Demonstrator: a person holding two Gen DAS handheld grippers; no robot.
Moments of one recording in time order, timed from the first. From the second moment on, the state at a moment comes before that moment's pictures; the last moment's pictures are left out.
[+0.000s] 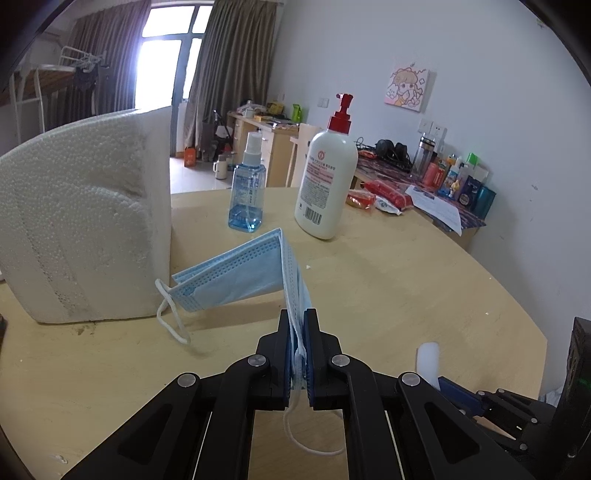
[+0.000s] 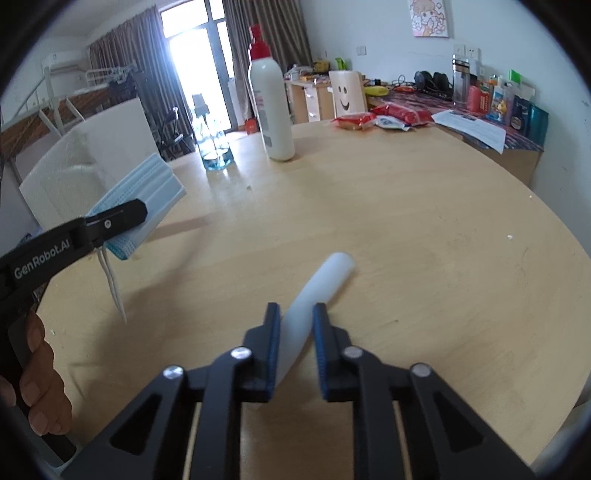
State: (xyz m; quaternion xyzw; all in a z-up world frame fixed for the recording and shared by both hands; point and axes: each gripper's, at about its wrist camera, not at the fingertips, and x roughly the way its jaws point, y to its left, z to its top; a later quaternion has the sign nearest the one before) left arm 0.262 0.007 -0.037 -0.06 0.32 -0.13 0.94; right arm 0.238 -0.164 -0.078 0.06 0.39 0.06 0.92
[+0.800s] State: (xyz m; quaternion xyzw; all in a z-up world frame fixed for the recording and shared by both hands) left arm 0.257 0.009 -0.031 -0.05 0.31 -0.12 0.94; right arm 0.228 -0.163 -0.050 0.03 0.33 0.08 0.94
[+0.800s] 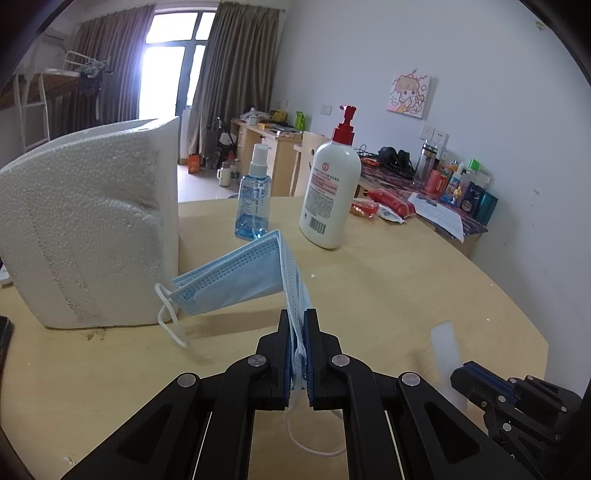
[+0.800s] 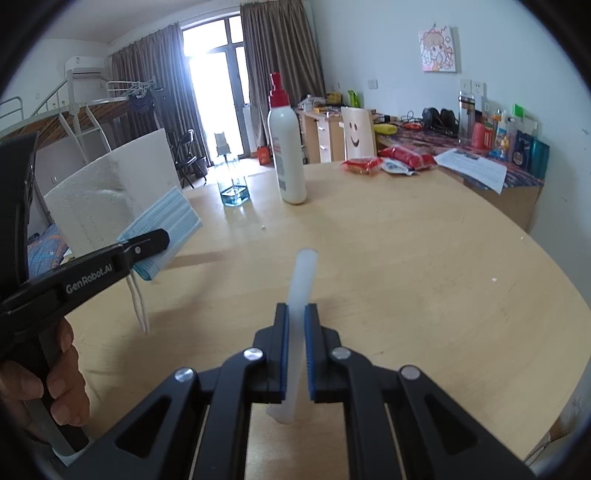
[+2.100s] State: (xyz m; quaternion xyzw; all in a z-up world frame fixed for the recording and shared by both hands) left arm 0.119 0.030 0.067 0.00 0.14 -0.03 0.99; right arm 0.172 -0.171 0.053 0.00 0.14 0.17 0.98
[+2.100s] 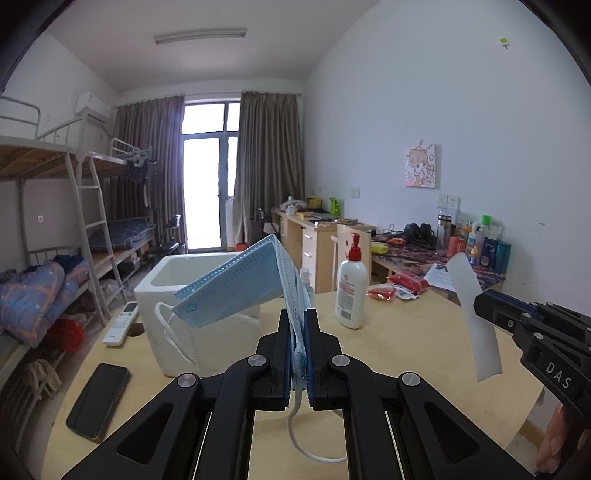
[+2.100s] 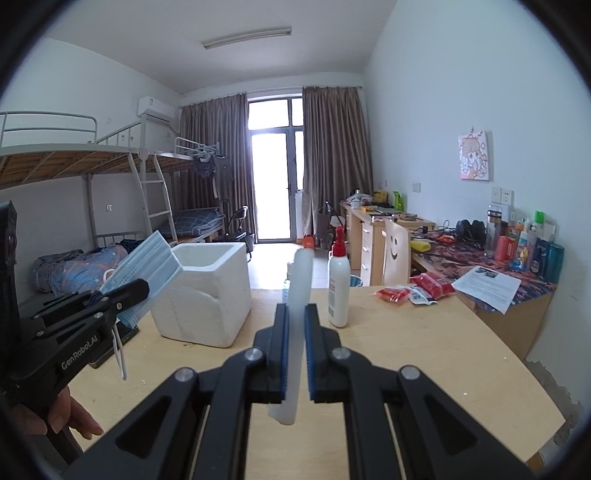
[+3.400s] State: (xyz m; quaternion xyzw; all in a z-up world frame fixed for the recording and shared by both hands) left arm 0.091 0.100 0.069 -0.02 0.13 0.09 0.99; right arm 0.176 -0.080 0.052 -0.02 0.15 0.31 0.94
